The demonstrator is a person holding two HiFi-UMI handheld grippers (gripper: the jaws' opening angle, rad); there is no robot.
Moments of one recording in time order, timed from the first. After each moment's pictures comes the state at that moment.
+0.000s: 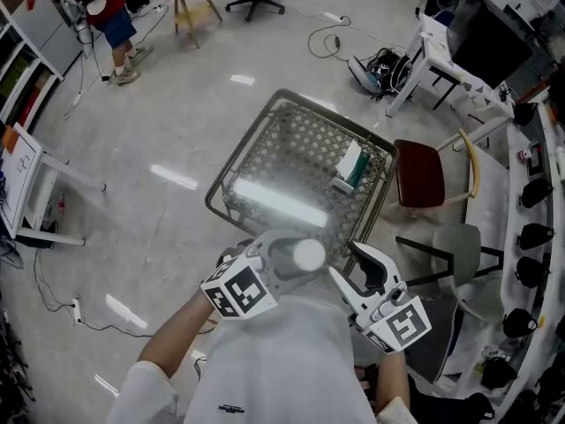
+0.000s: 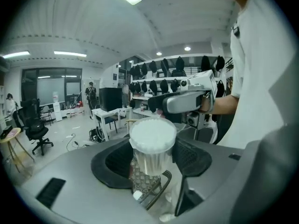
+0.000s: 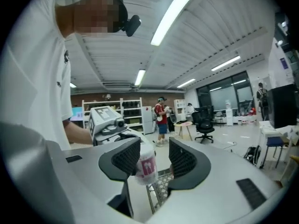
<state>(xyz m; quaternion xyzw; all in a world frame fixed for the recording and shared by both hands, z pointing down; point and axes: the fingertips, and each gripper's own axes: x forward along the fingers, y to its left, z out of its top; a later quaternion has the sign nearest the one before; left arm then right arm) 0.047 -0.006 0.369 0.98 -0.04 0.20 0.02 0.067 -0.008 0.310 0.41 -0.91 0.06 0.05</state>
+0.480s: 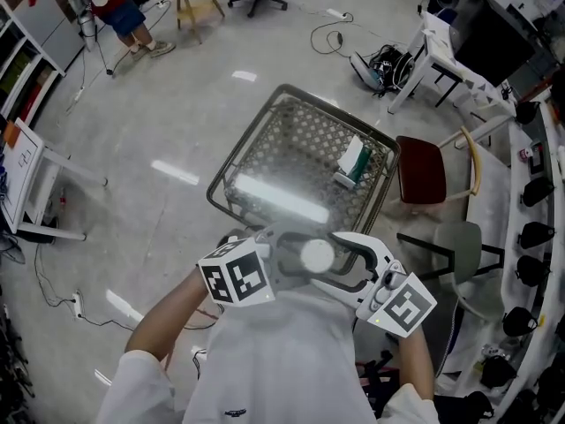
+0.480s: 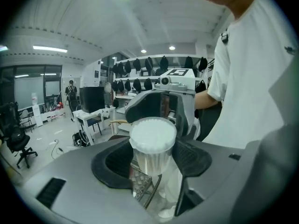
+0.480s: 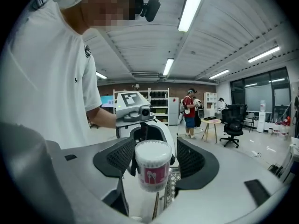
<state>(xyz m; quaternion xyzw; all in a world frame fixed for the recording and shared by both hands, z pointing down) 0.053 0.013 0.346 0.97 0.08 0.21 0.00 0.022 0.003 0.306 0.25 -0.96 0.05 0.13</state>
